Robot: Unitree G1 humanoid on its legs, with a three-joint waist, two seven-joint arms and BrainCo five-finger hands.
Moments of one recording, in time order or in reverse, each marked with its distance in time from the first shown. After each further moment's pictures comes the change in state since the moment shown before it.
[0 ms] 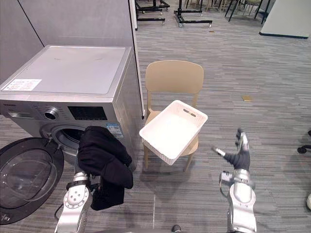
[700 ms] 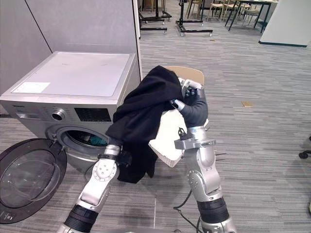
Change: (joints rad) left arm -0.291 0.041 -0.304 -0.037 0.001 -0.005 0.049; right arm -0.352 -0.038 0.470 -0.453 0.454 -0.102 0.091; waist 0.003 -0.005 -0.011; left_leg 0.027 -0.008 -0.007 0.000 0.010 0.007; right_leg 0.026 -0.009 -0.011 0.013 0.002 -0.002
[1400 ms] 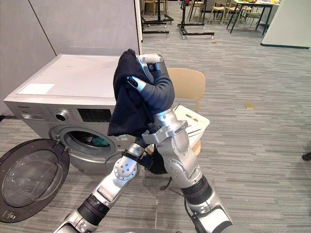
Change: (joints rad) left arm -0.183 0.008 -0.297 0.086 0.042 -0.016 -0.005; right arm -0.258 0.083 0.316 -0.002 0.201 -0.014 0.013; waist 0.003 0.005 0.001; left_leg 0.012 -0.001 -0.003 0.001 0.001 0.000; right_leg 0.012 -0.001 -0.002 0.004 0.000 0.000
